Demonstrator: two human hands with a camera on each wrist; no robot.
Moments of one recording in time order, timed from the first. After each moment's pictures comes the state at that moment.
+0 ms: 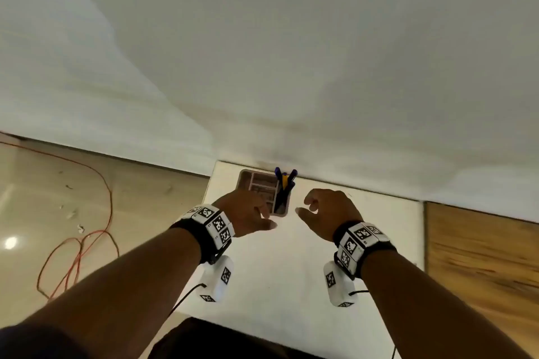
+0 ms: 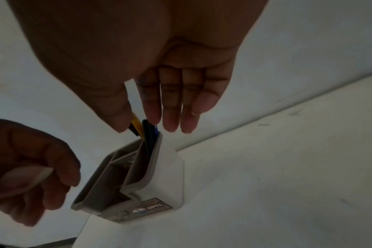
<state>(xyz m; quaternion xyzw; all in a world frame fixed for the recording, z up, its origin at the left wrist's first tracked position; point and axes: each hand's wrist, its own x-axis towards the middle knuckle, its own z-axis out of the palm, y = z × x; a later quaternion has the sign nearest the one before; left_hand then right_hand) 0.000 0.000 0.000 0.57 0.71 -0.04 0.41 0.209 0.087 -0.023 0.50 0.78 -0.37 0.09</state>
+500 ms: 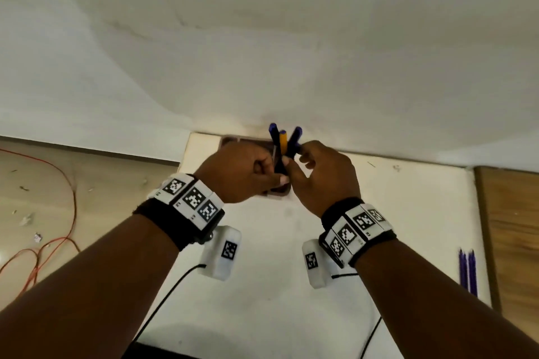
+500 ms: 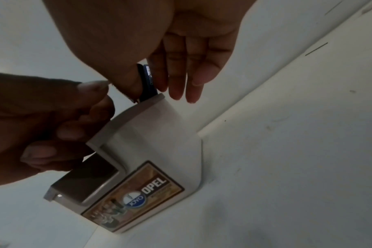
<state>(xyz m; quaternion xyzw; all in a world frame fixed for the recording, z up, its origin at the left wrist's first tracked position) -0.005 0.025 -0.095 0.56 0.72 0.14 0.39 0.174 0.075 -0.132 0.52 0.77 -0.33 -0.18</state>
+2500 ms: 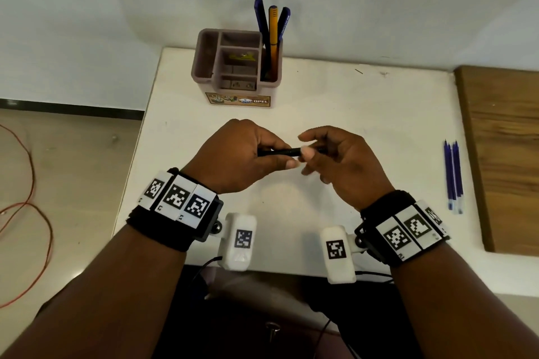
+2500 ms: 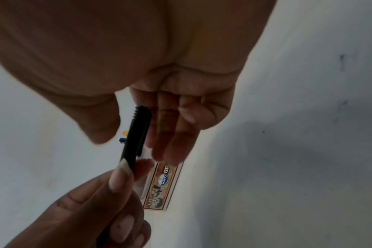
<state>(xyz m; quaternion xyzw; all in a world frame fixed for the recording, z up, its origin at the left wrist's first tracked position) 0.059 -0.103 -0.136 0.62 0.64 0.21 0.40 0.267 -0.056 -0.157 0.44 0.64 -0.59 -0.24</state>
